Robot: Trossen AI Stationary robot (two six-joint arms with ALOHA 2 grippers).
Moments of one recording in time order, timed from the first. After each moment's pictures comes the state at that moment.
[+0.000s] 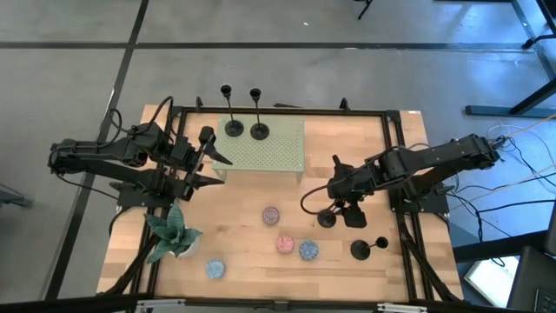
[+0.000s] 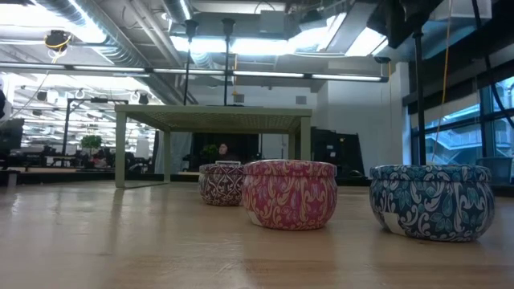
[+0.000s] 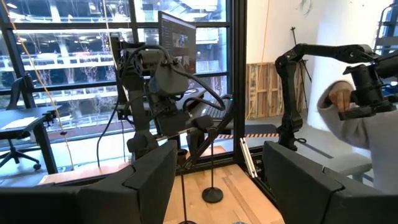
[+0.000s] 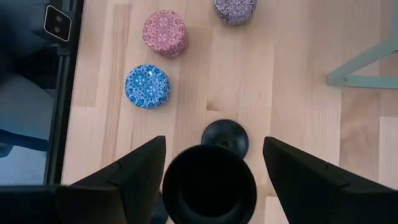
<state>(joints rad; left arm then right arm) -0.01 0.74 0.81 0.03 0.26 0.01 0.27 1.34 1.25 -1.01 -0.07 0.23</state>
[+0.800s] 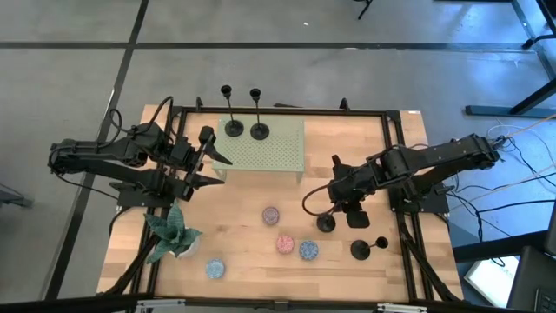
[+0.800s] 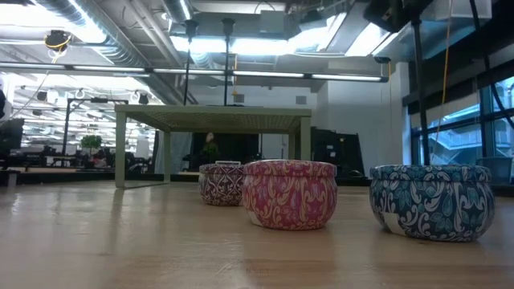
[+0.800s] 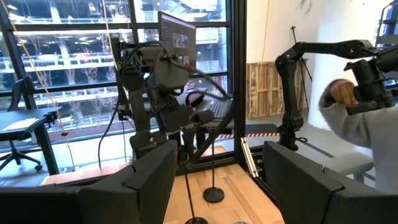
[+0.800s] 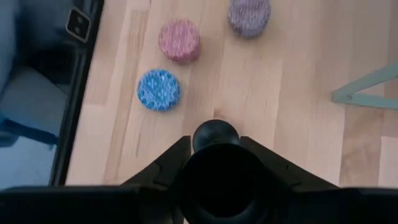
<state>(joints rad) -0.01 0.74 0.81 0.03 0.26 0.02 0.27 1.33 1.29 -1.02 -0.10 0.17</state>
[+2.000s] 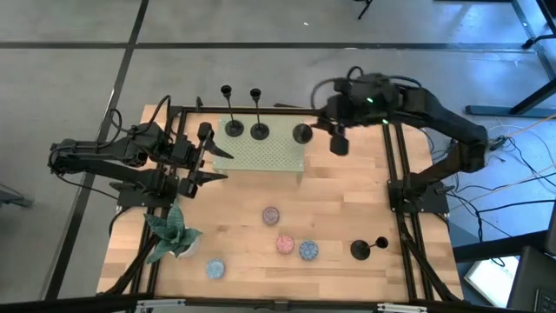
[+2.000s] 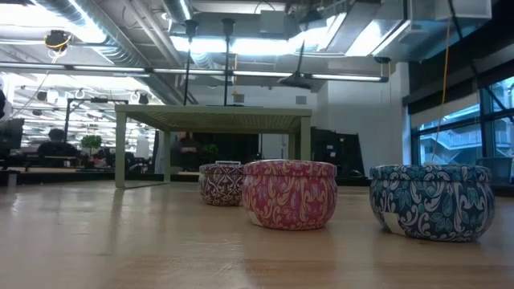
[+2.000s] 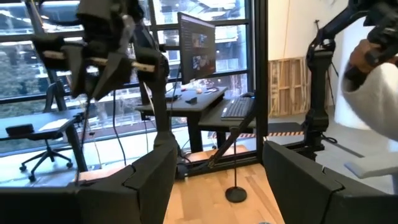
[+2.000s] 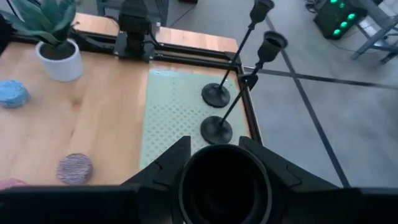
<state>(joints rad) -0.01 0.74 0.81 0.03 0.18 0.07 -0.17 1.47 1.87 -0.97 0.03 -0.26</state>
